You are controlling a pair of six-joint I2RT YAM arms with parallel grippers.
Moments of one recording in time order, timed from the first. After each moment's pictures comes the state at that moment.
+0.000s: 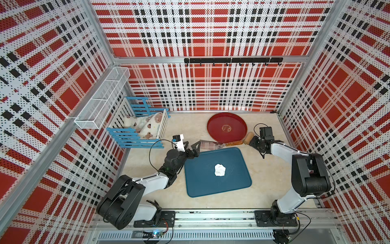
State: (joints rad) left arm -0.49 1.36 0.39 0.87 0.03 -0.54; right arm 0.07 1.68 0.96 -0.19 -0.02 0.64
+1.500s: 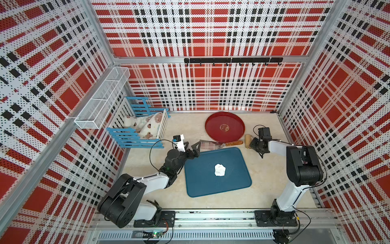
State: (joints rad) left arm -0.49 1.37 0.39 0.87 0.03 -0.54; right arm 0.03 1.79 0.98 -0.20 0.00 0.66
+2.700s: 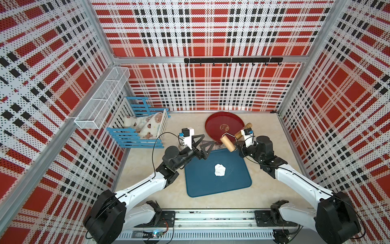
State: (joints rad) left arm -0.63 1.16 0.57 0.75 0.32 -0.52; right arm 0.38 1.16 0.63 0.13 -0.25 0.11
